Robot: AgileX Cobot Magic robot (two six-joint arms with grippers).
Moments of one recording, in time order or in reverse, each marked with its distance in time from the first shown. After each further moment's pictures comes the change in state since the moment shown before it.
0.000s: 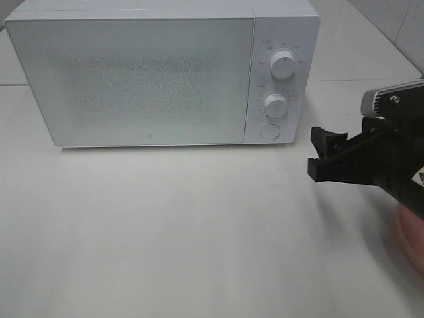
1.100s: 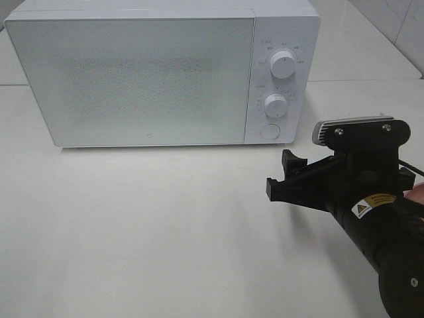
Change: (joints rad) left arm 0.000 0.000 0.000 0.000 0.000 0.000; right arm 0.331 0.246 -0.070 0.413 -0.204 0.064
